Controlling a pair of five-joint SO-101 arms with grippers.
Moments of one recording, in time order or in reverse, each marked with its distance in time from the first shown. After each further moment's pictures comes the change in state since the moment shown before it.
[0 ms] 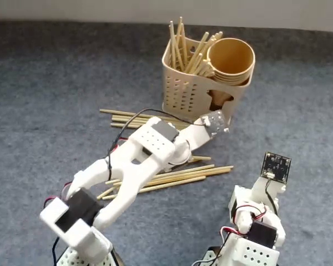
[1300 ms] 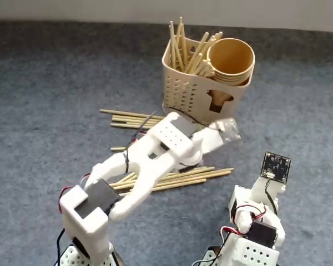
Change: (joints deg) left arm 3.6 9.8 -13.4 13.4 0.7; right arm 0.0 0.0 0.0 0.0 0.0
